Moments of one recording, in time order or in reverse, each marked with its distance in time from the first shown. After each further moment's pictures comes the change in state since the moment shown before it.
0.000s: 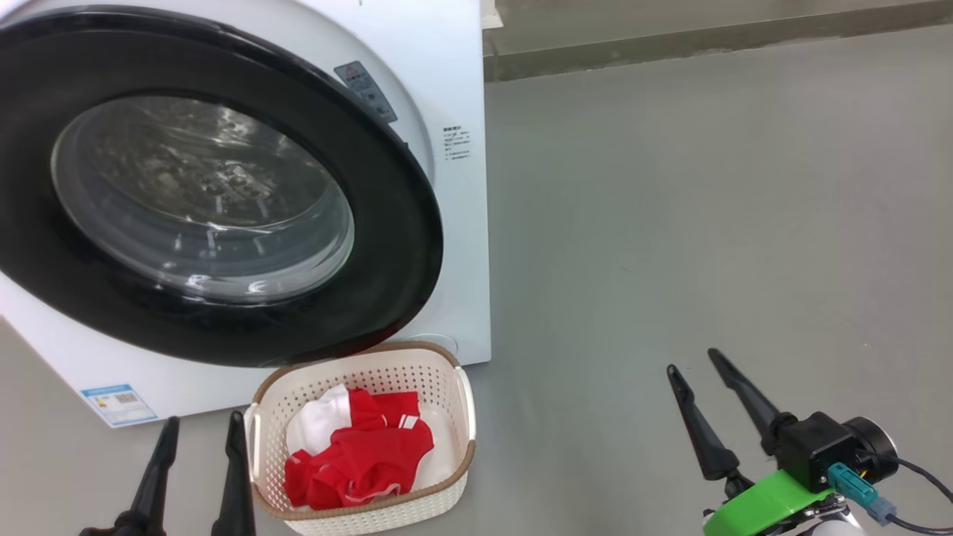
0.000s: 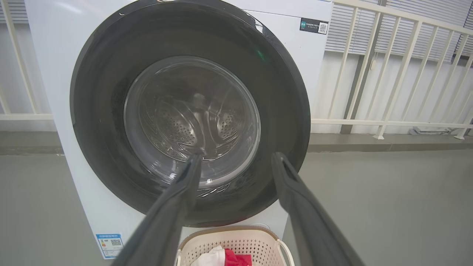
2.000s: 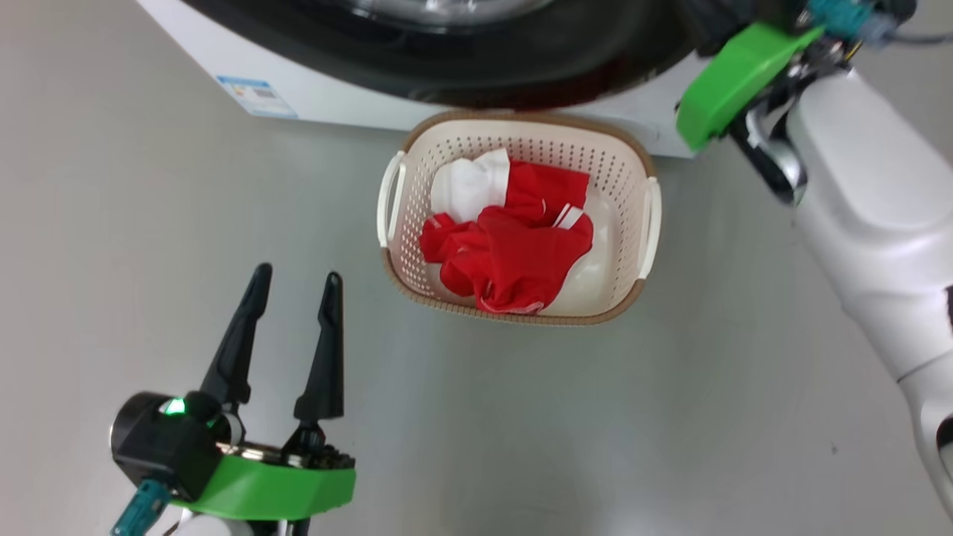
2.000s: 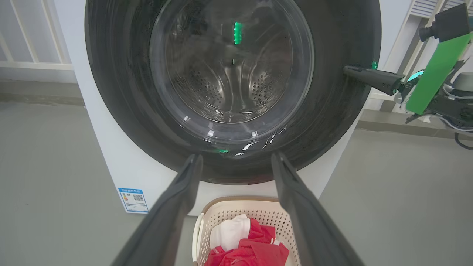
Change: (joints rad) left arm -0.270 -0.066 -0.148 -0.058 0.004 -0.060 -0.004; right arm -1.114 -0.073 0.418 0.656 0.219 0.004 0.000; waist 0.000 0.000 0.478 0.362
